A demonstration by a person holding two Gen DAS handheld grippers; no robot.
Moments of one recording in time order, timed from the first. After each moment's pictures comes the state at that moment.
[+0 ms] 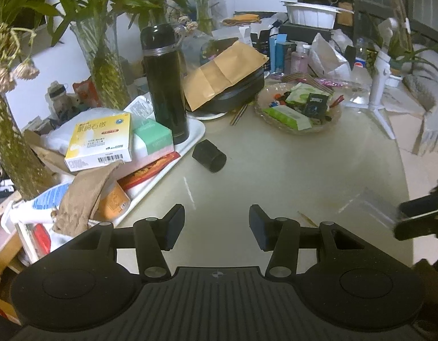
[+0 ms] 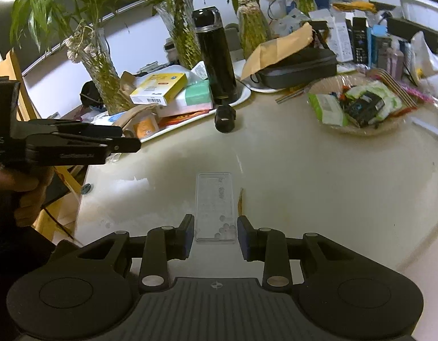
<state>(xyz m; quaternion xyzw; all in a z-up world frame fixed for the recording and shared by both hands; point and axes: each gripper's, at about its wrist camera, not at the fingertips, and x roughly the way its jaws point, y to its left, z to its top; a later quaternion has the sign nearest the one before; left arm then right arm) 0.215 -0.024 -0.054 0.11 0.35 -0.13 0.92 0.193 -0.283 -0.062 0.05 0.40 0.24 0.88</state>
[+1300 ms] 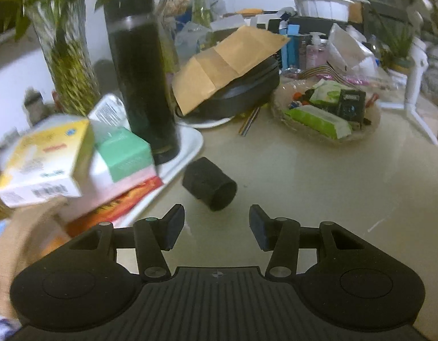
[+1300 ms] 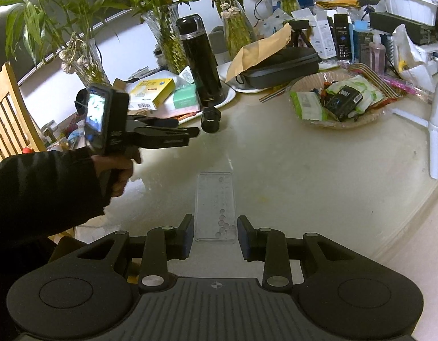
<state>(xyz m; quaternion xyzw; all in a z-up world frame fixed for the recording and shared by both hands) 0.323 -0.049 -0.129 0.10 0.32 -0.13 0.93 0.179 -0.312 -0.051 0.06 0.41 0.23 0.88</state>
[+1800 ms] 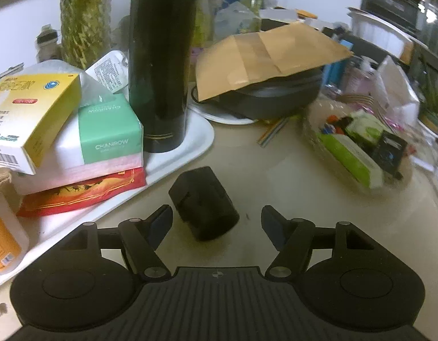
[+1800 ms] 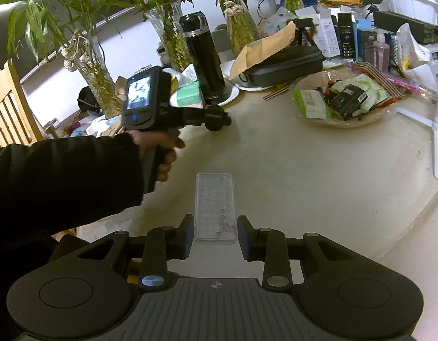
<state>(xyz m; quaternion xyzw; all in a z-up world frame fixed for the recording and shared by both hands) 0.380 -0.054 -0.149 -0.02 0.36 -0.07 0.93 0.181 -0.309 -0.053 0.06 0.41 0.24 0.88</state>
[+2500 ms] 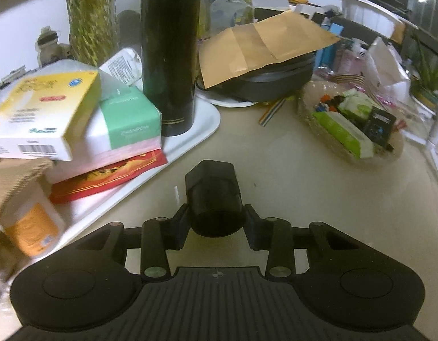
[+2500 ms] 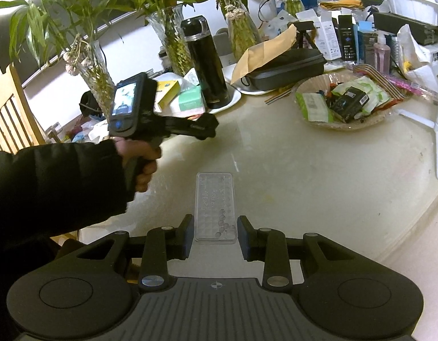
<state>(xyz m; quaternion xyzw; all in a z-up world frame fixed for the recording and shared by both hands) 0.347 -0.038 -0.129 0.02 0.39 -0.09 0.92 0.181 -0.308 -0.053 0.07 0.40 0.24 0.88</state>
